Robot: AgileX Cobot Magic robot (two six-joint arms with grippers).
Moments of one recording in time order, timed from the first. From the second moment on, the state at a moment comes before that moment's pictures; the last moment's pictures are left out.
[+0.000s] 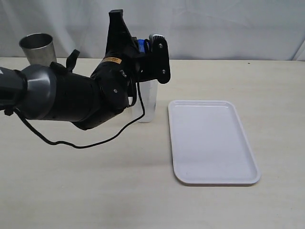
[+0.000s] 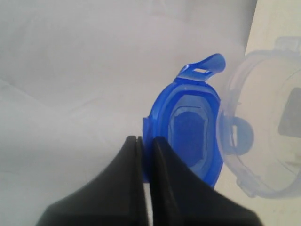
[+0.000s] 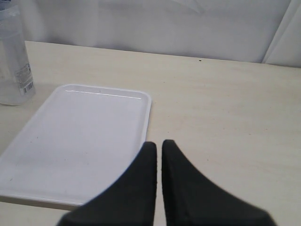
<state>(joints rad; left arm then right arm) -0.81 1.91 -1.12 -1.00 -0.78 2.11 0.06 0.00 0.00 -0.06 0.35 -0.04</state>
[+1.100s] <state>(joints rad) -0.84 1.91 -1.11 -0.89 -0.84 2.03 0.06 0.00 0.00 -0.06 0.35 -0.04</state>
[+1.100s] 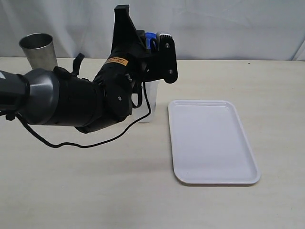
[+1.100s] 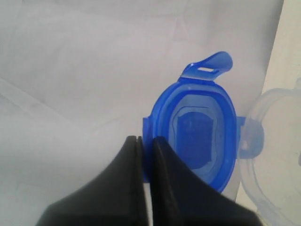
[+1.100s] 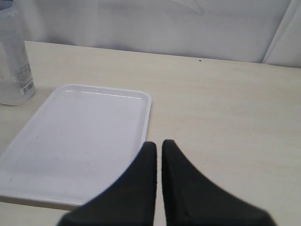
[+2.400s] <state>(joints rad) -0.86 1.90 -1.00 -0.87 -0.79 2.05 0.06 0.00 0.00 -0.06 0.35 -0.04</state>
